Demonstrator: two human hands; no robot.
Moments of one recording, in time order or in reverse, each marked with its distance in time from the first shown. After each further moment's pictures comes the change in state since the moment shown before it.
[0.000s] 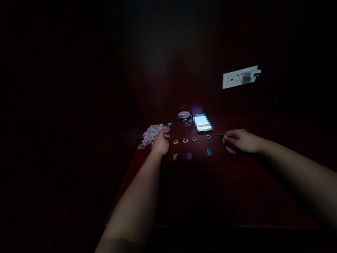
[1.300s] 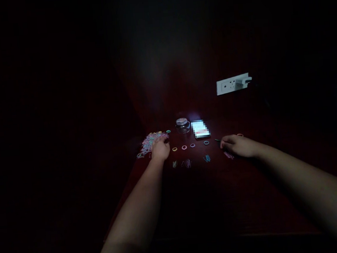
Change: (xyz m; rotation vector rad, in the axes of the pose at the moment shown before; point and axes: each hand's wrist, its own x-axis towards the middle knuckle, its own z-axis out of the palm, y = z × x) left_hand 0.009 0.013 -0.003 0.201 0.074 0.032; right_hand -0.003 -0.008 -0.001 0.036 -0.029 0.005
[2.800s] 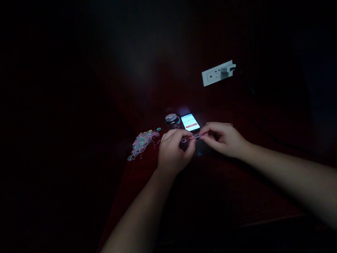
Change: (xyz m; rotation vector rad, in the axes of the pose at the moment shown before) left_hand -0.079 0.113 -0.055 -0.391 0.294 0.752; right_hand -0.033 -0.066 0.022 0.076 0.586 -0.639
